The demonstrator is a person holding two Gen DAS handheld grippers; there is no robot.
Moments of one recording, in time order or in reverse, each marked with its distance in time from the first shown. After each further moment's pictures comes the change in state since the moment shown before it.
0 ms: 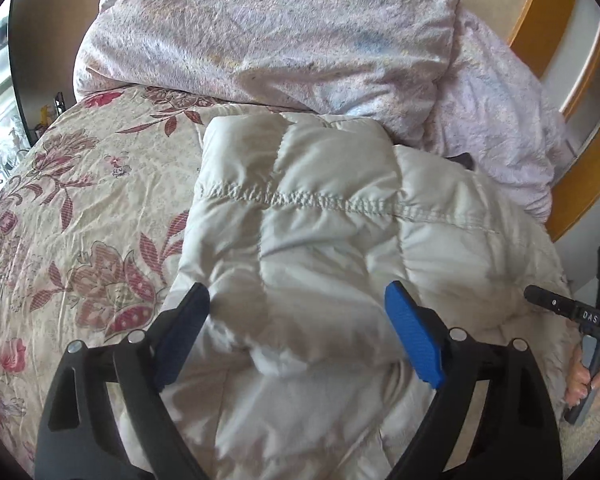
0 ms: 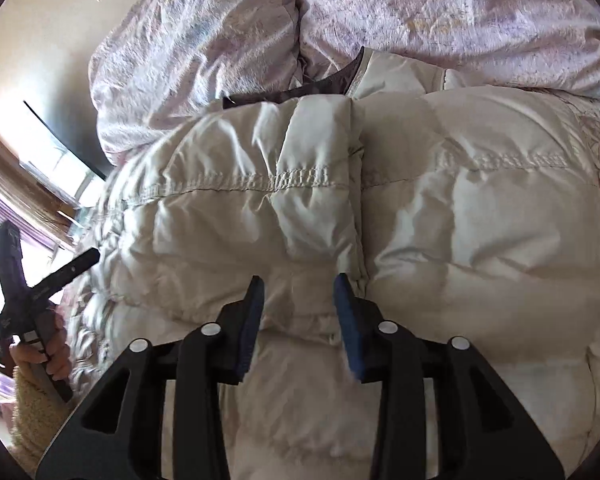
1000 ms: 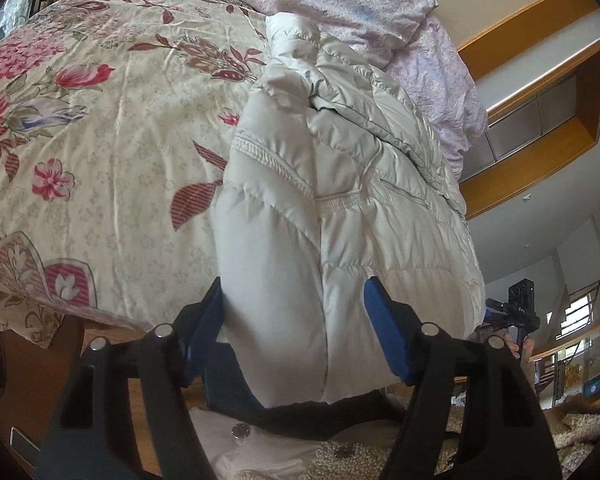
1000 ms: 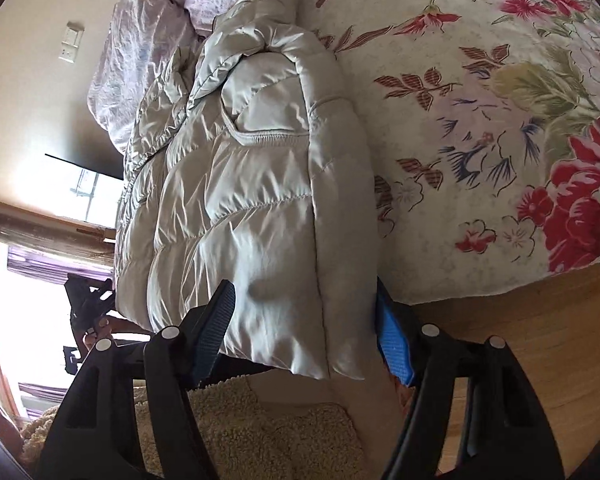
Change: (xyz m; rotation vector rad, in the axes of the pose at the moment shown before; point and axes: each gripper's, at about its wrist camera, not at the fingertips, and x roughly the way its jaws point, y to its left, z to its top) left arm -0.098 0.100 -0.166 -0.168 0.174 -0.347; right arm -0.138 -0.158 -0.190 0.313 0.148 0.160
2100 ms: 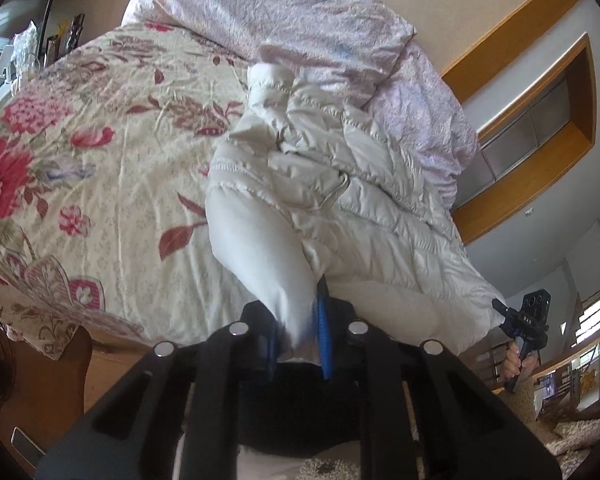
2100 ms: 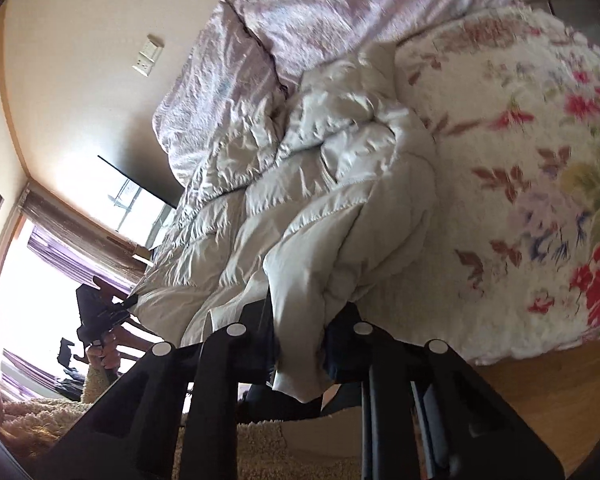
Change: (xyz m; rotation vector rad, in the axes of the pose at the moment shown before) left arm -0.046 -0.046 0.005 0.017 -0.182 0.046; right arm -0.028 0.075 -0.009 -0.258 -0.344 0.078
